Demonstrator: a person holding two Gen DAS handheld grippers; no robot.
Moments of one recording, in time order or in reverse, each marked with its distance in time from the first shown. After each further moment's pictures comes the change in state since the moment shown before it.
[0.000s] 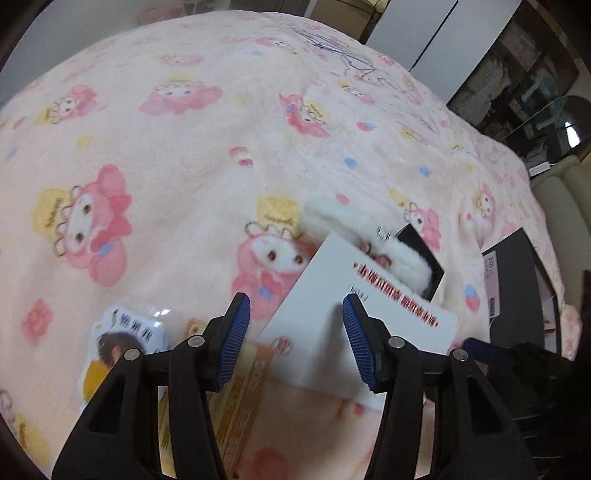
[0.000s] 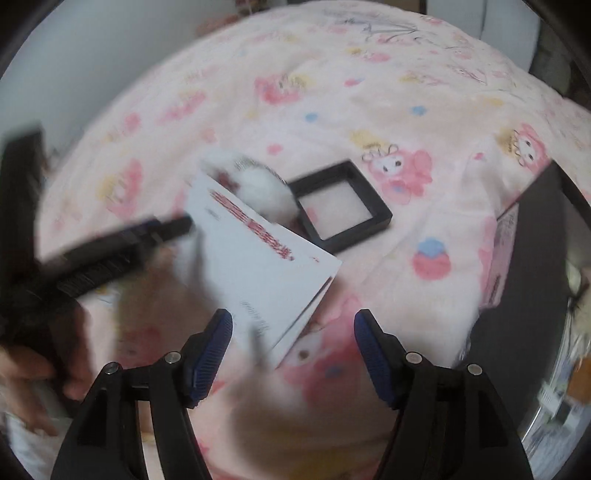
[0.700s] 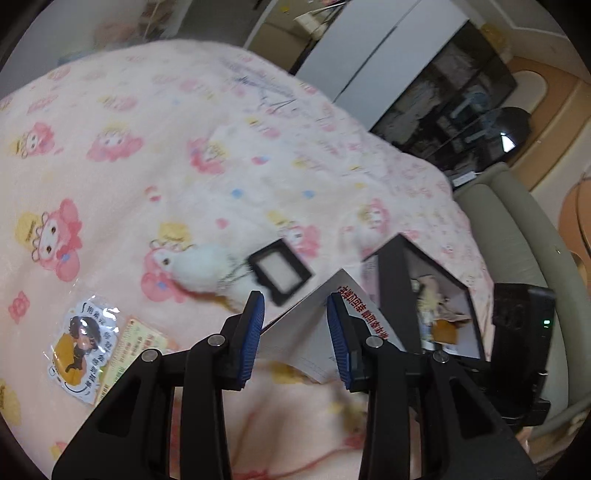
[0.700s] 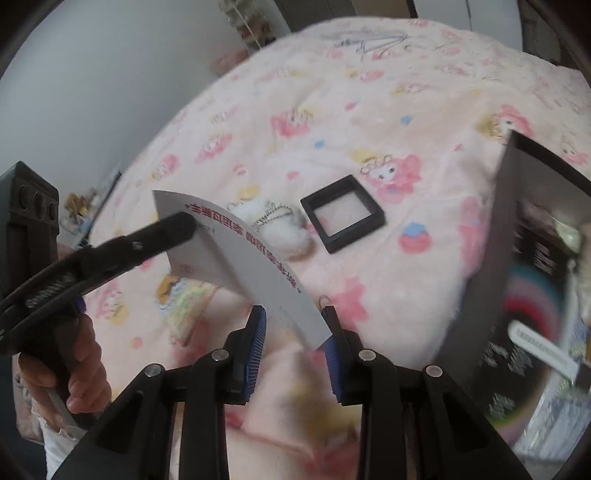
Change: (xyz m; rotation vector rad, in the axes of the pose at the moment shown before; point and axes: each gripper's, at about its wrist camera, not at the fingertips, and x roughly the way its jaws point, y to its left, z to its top) left arm -0.095 -0.072 -0.020 0.073 -0.107 -0.269; right arm -0.073 -0.039 -0.033 0.132 -0.150 0.249
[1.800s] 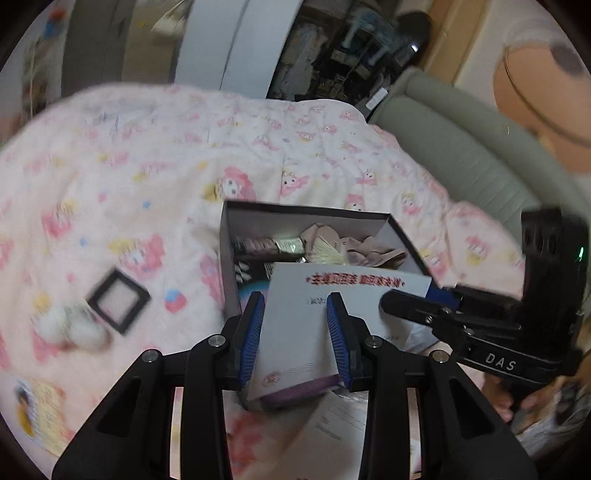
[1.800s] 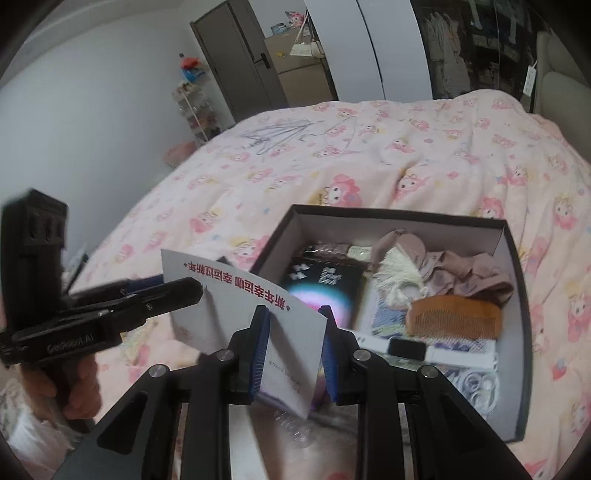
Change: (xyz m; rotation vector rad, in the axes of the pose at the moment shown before) left arm 0.061 -0.196 -0.035 0.455 0.090 -0.079; right arm -0.160 -0.108 -0.064 0.084 -0.350 -0.207
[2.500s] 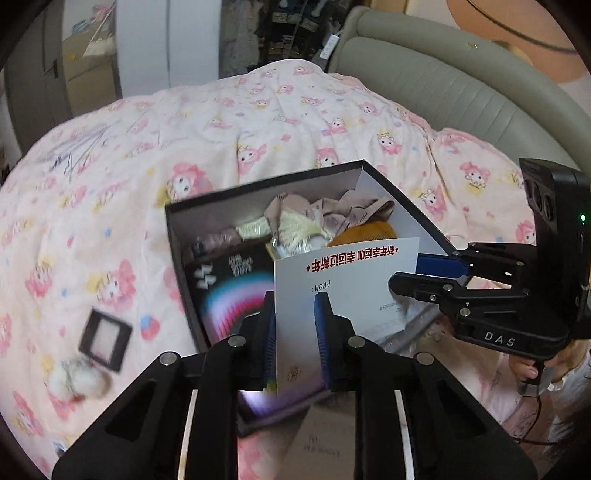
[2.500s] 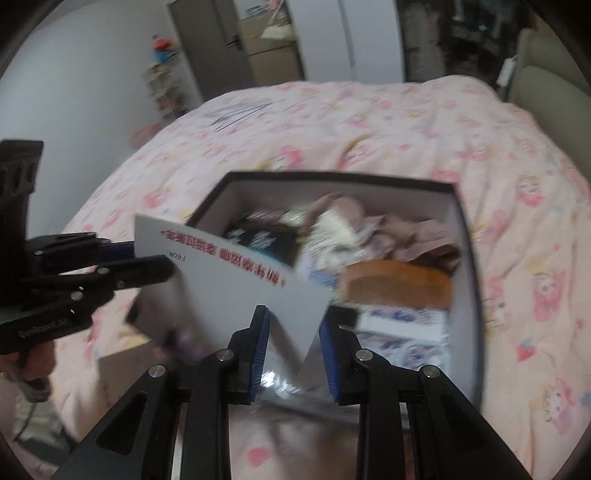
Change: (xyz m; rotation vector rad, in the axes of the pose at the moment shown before) left arm 0.048 -0.053 0.013 0.266 0.155 0.009; right arm -0.004 -0.047 -0.026 0.010 0.061 -0.144
